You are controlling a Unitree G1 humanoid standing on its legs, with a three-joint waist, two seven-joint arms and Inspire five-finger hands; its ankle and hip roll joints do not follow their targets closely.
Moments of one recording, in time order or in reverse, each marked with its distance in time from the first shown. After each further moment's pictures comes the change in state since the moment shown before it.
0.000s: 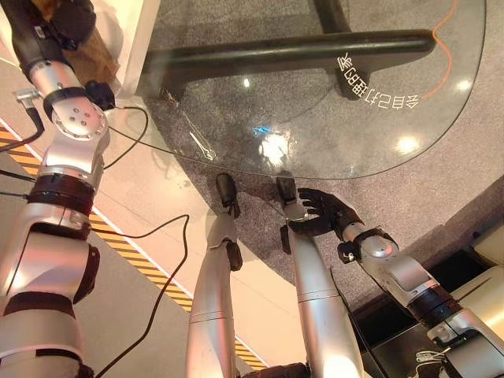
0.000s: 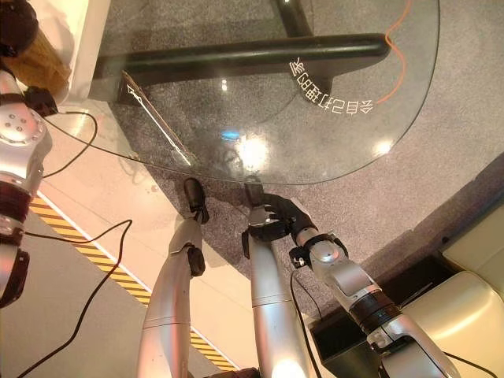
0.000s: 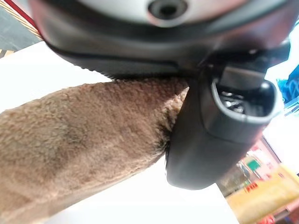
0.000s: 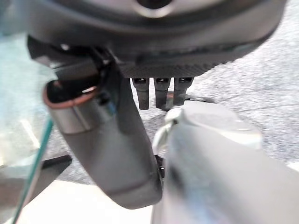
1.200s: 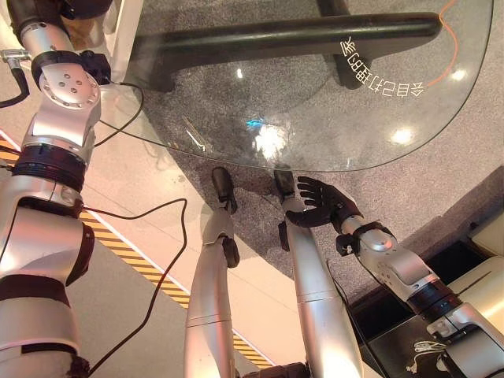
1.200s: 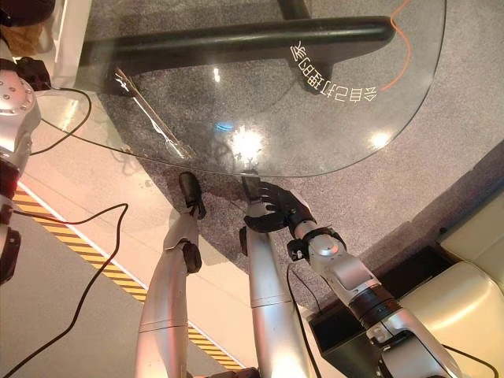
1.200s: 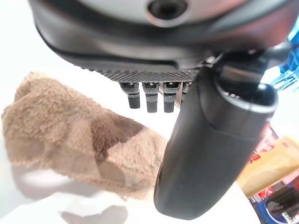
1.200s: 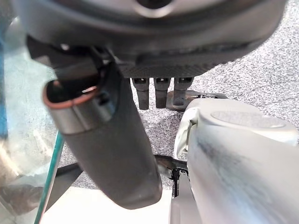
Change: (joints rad) left arm -0.123 0.019 -0.100 0.039 -0.001 0.063 -0.061; right arm -0.037 -0.005 0.006 -0.035 0.077 -0.025 -0.028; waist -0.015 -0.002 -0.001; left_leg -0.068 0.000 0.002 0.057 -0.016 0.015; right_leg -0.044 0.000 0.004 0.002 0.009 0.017
